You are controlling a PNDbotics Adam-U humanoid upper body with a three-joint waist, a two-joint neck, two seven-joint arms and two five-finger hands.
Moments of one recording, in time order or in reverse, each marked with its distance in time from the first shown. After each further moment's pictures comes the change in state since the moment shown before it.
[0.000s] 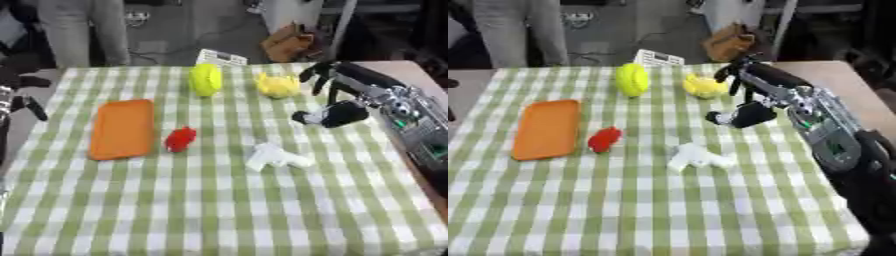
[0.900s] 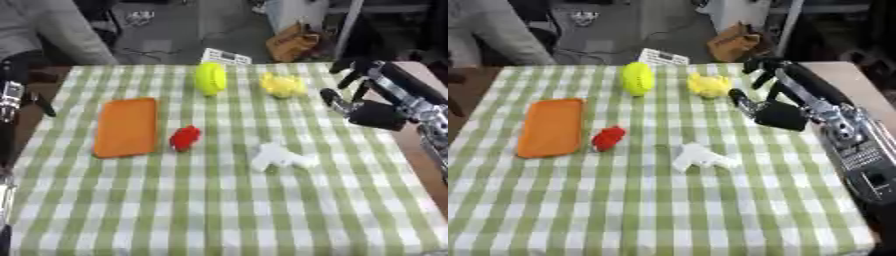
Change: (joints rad) left arm 0.000 0.000 0.006 0.000 0.000 0.000 0.010; right arm 0.179 -0.010 -0.149 -0.258 -0.076 0.049 -0.175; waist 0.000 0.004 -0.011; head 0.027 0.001
